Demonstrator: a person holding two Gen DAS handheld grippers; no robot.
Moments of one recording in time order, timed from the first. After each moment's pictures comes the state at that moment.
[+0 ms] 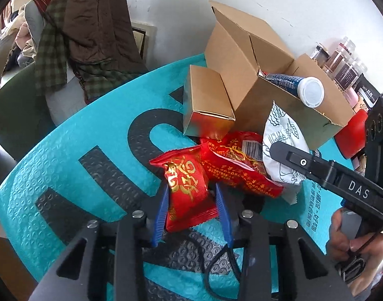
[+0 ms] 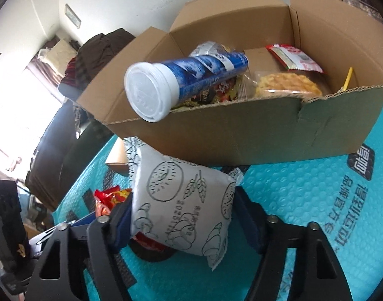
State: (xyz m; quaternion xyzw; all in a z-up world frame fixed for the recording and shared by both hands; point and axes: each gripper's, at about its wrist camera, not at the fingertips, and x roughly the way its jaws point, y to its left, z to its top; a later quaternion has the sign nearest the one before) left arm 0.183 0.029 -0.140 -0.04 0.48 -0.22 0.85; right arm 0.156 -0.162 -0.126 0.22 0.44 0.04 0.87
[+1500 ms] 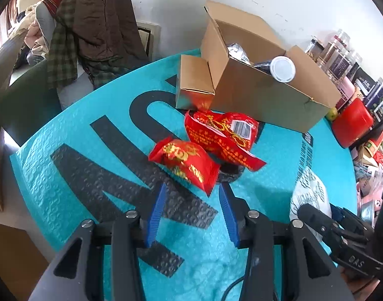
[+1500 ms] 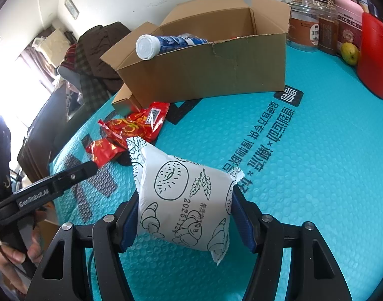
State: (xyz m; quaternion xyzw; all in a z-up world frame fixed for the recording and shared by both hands) left arm 0.135 0.018 -0.125 -0.03 0.49 -0.19 0.85; right arm 0.045 -0.172 -0.122 0.19 0.45 0.01 0.87
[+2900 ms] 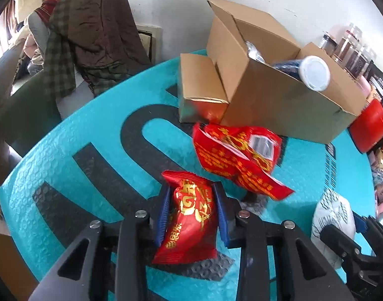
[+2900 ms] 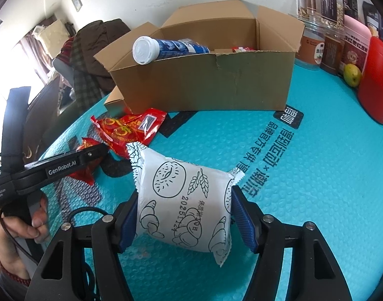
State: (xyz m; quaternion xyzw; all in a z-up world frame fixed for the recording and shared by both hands) left arm 0.170 0.002 -0.146 -0.01 0.48 -0.18 0.86; right arm 0.059 -0.166 -0.122 0.13 0.45 -0.01 0.89
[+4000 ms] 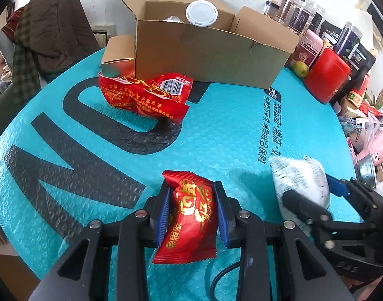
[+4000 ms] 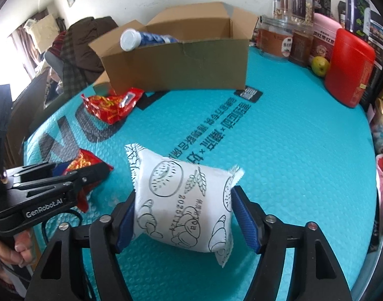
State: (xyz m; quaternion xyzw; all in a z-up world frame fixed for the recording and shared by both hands) left arm 0.093 -0.040 -0.143 0.04 0.48 -0.27 0.83; right arm 0.007 -0.175 -0.130 0.10 0.46 -0.06 0.88
